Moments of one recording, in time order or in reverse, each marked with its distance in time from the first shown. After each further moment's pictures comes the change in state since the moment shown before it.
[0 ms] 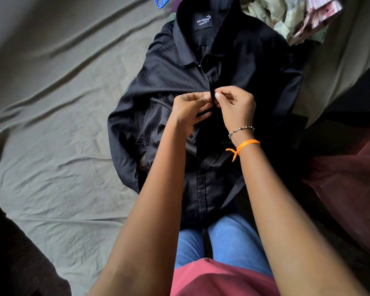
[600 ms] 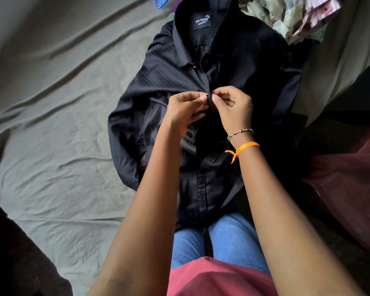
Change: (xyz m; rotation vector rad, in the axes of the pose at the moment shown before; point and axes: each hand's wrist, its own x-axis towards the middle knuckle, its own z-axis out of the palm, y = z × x) left_hand -0.006 0.002 -0.011 0.090 -0.006 0.060; right_hand -0.009 -0.006 -0.001 0.036 -0.030 -0.022
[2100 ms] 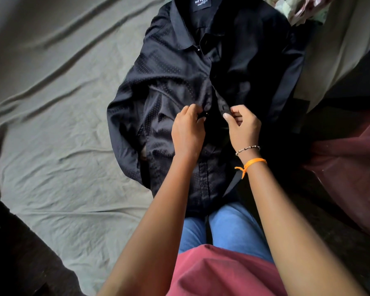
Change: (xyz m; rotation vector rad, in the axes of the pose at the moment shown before) left_hand -0.032 -0.073 0.010 0.896 0.433 0.426; right_hand -0.052 0.053 -0.021 -0.285 0.078 0.036
